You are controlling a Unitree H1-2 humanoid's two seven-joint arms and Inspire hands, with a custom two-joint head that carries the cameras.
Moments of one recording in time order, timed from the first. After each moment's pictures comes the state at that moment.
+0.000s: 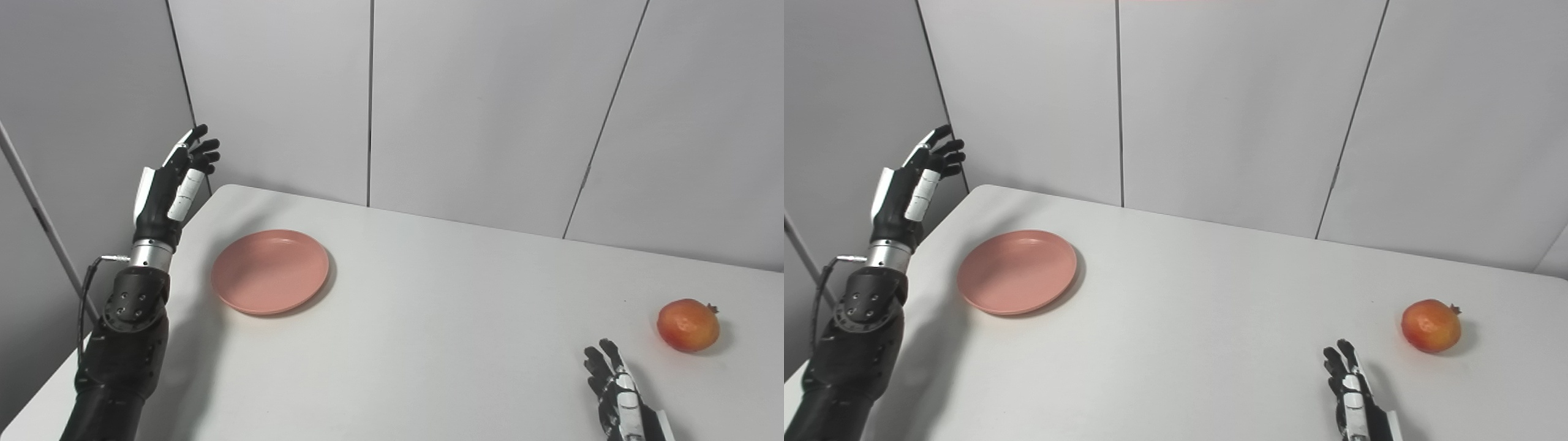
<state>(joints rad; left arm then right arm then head) -0.46 0.47 0.27 0.51 -0.04 -0.33 -0.01 0.10 0.00 0.01 -0.13 0.05 0.02 0.11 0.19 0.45</state>
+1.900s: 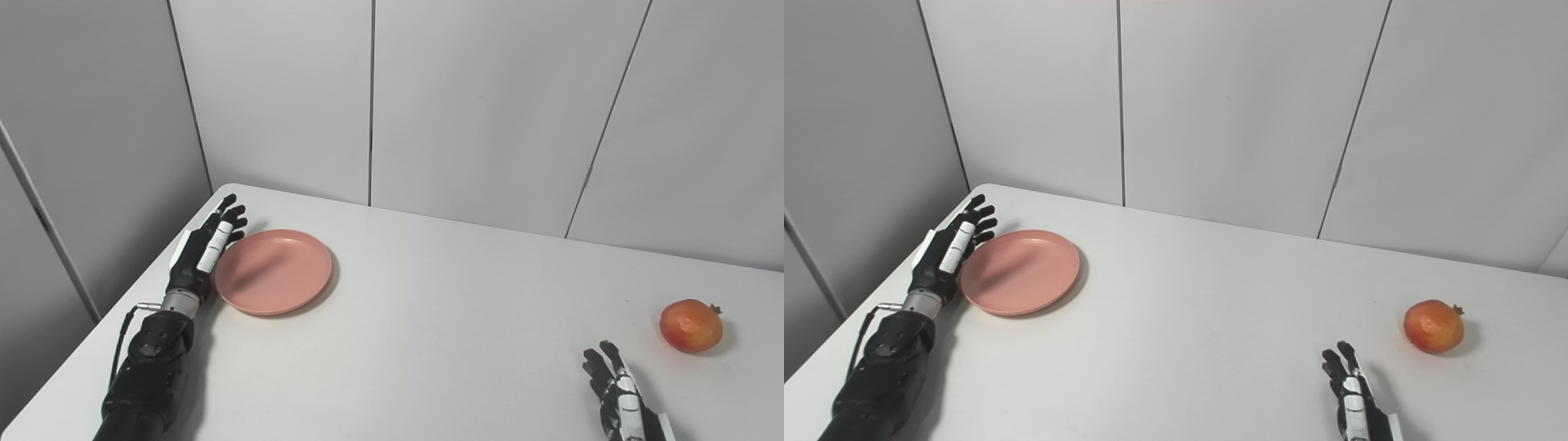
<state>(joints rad) -0.47 0.39 0.24 0.80 -0.21 -0.39 -0.15 0.12 0.01 0.03 -0.16 0.05 0.03 0.08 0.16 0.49</state>
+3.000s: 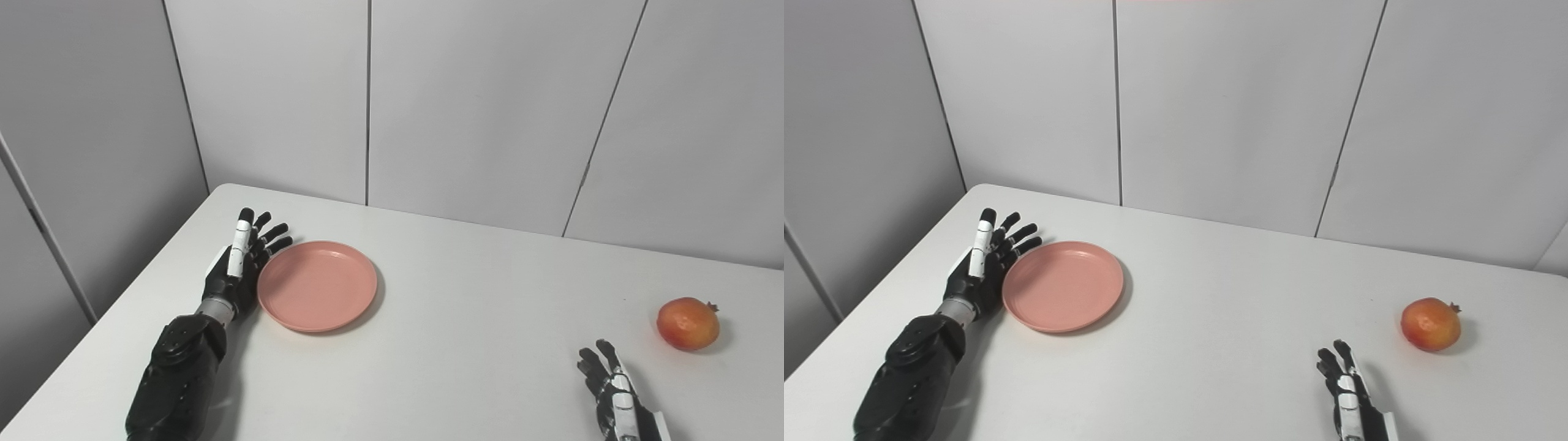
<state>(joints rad) -0.39 0.28 0.24 0.43 -0.37 0.11 -0.19 0.12 0.01 0.05 -0.16 0.04 0.03 0.06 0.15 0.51</state>
